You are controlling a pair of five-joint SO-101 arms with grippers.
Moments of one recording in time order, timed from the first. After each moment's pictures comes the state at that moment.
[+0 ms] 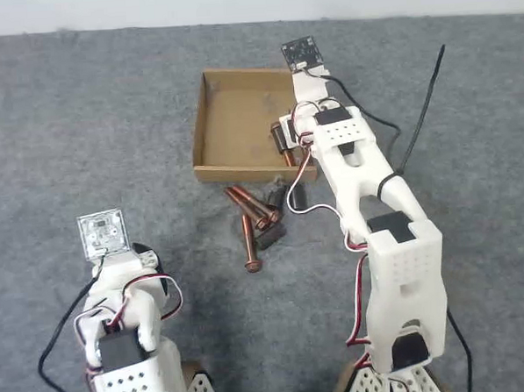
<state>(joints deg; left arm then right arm) -20.0 -103.2 97.1 63.8 3.3 -17.9 34.6 -11.9 39.6 3.1</state>
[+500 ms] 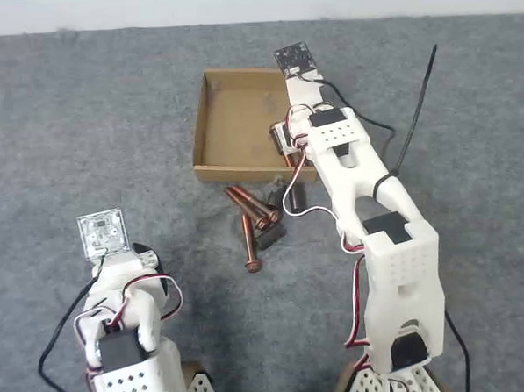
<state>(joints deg) -20.0 -103.2 97.1 63.8 3.3 -19.6 34.7 -12.0 42.9 3.1</state>
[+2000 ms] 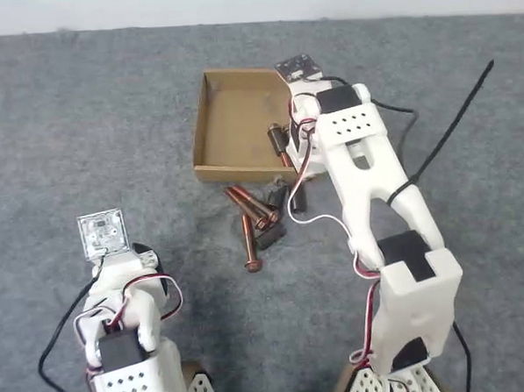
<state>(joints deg) -20.0 -103.2 97.1 63.8 3.3 -20.2 18.9 -14.6 86.9 5.8</state>
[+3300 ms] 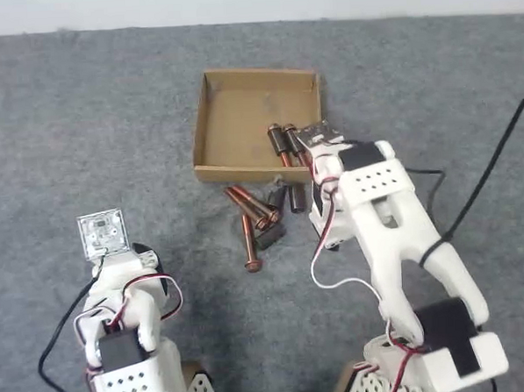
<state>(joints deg) -20.0 -103.2 97.1 63.8 3.3 -20.2 -8.1 25.8 82.5 5.9</state>
